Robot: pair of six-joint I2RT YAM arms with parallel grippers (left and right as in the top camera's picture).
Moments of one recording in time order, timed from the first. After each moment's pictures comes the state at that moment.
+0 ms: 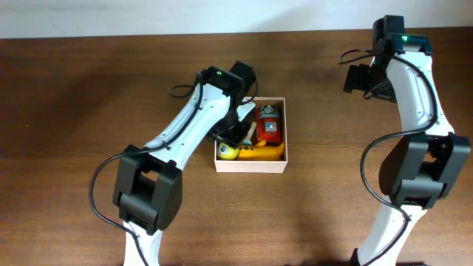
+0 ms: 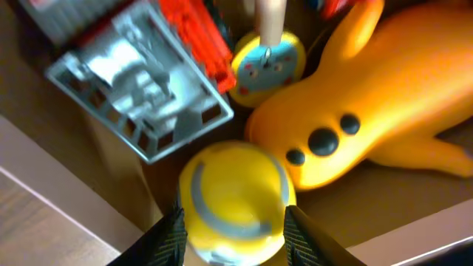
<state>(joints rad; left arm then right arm) -0.53 2.12 1.87 -1.35 0.08 0.02 -0.12 2.14 1.98 -1.20 0.16 0.22</state>
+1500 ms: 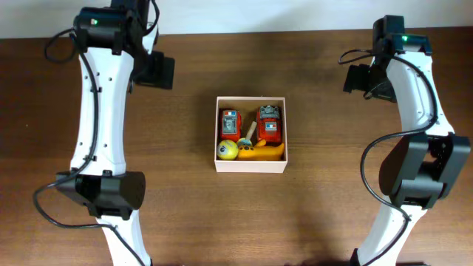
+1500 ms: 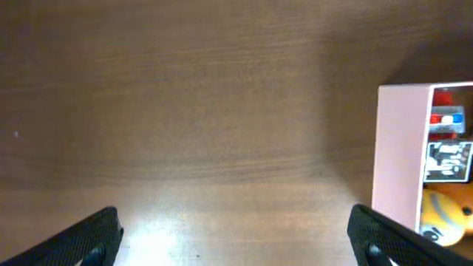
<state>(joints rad) -0.13 2.13 2.52 -1.69 -0.15 0.00 -0.12 2.14 1.98 -1.20 0.16 0.22</state>
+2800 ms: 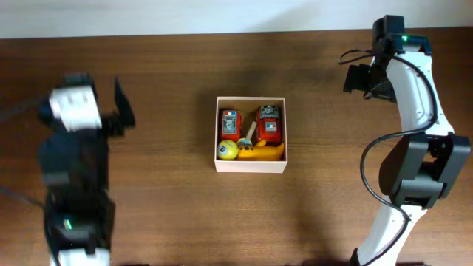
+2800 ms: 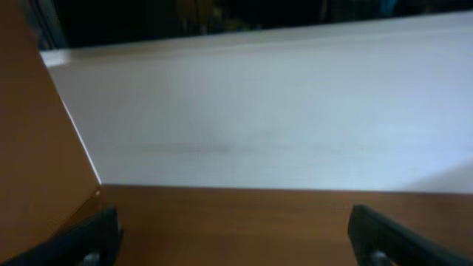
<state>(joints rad) 0.04 0.84 0.84 -0.04 -0.12 0.09 -0.12 2.14 1.98 -1.20 0.16 0.22</state>
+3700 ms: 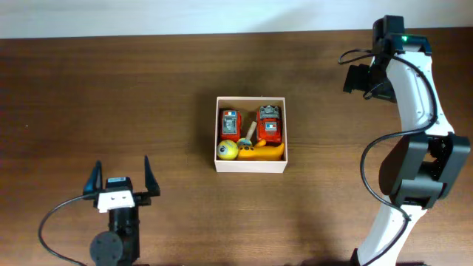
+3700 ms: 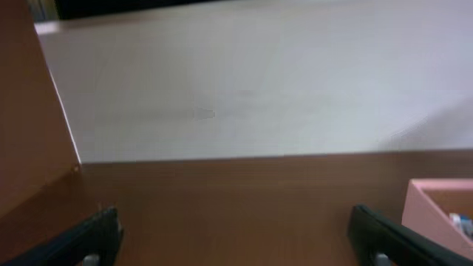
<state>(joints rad) 0.04 0.12 0.03 0.18 -0.06 0.09 -0.12 2.14 1.98 -1.20 0.16 0.22</state>
